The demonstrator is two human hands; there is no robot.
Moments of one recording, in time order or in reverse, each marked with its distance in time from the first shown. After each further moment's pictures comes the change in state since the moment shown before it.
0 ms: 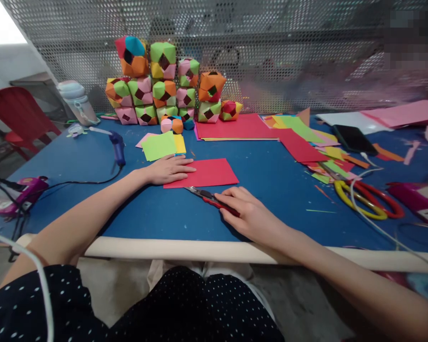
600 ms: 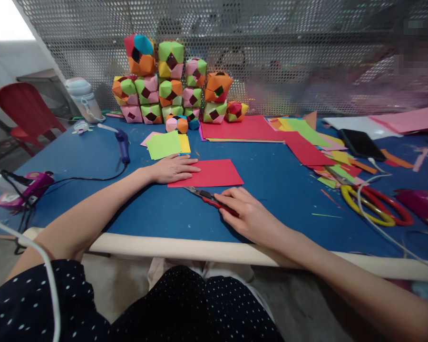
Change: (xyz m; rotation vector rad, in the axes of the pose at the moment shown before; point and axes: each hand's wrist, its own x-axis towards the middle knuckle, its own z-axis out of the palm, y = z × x) left_hand 0.000 0.001 0.002 -0.017 0.014 0.004; right_hand 0.005 -0.004 0.005 0.020 -0.002 -0.012
